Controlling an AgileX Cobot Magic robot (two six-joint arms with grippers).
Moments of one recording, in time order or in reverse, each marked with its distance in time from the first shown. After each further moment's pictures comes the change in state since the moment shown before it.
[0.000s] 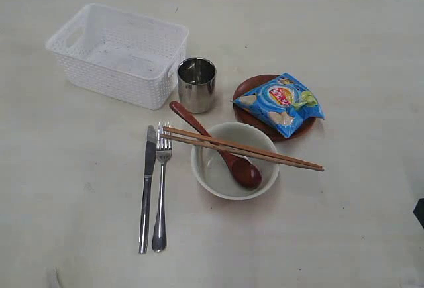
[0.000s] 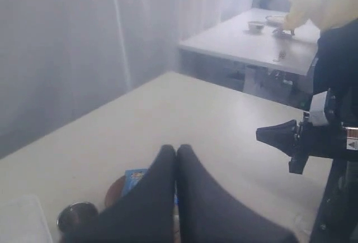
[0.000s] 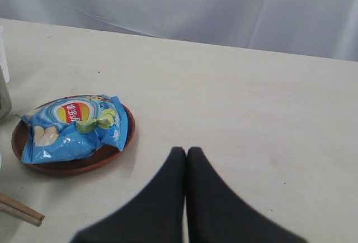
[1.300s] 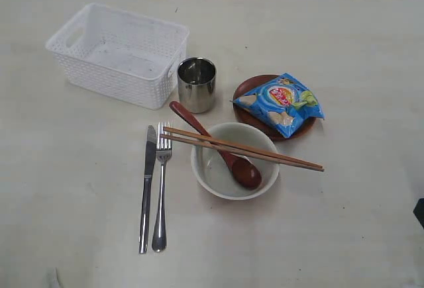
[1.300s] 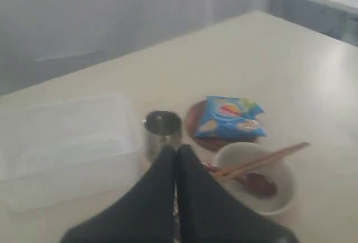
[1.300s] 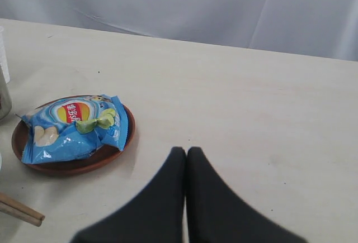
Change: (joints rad) left arm 0.308 -0.118 0.265 0.000 0.015 0.000; right arm 0.000 0.000 0.000 0.000 0.000 0.000
